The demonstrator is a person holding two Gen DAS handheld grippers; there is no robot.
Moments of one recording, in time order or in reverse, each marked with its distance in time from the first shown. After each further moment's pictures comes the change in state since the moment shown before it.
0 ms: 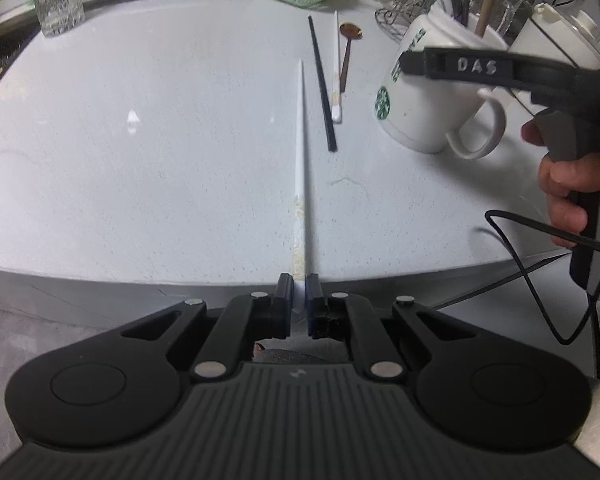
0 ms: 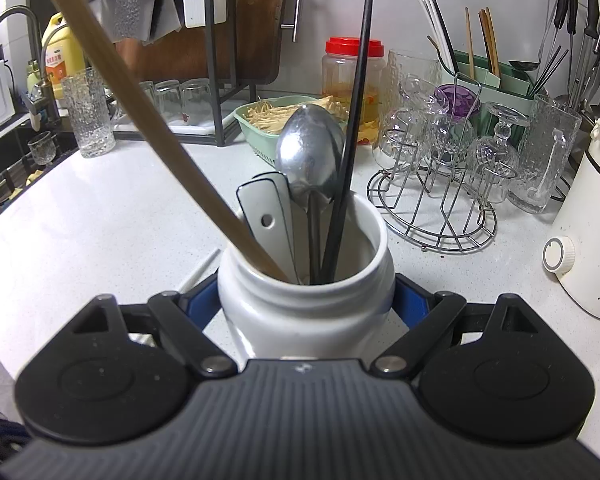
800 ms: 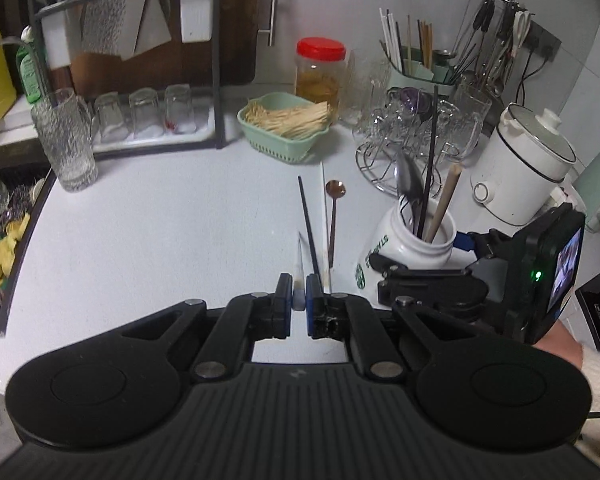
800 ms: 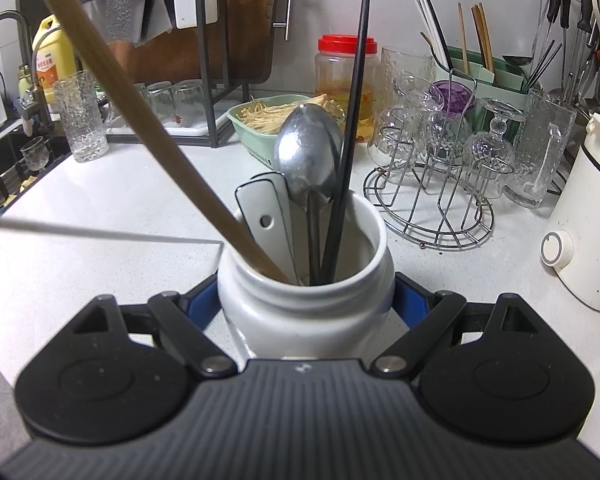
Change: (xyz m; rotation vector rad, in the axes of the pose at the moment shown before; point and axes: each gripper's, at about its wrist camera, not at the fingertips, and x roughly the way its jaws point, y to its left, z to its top) left arm -0.104 -0.005 0.111 0.093 -0.219 0.004; right arm 0.002 0.004 0.002 0.026 0.008 -0.022
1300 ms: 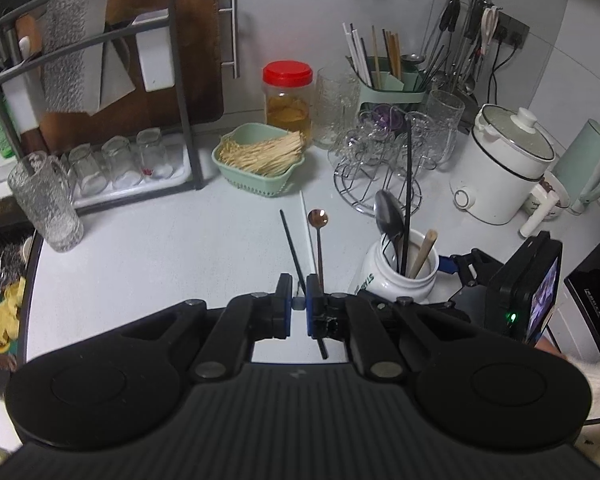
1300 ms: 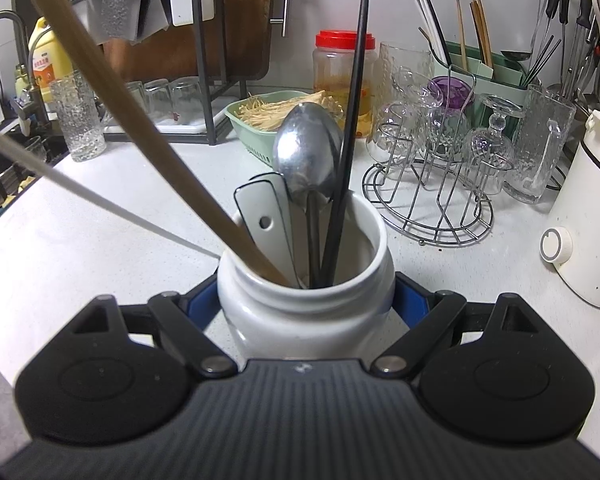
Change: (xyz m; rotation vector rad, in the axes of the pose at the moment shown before) left arm -0.008 -0.004 0.049 0.124 -0.008 -0.050; right arm 0.001 -0.001 0.002 0.008 0.015 -0.003
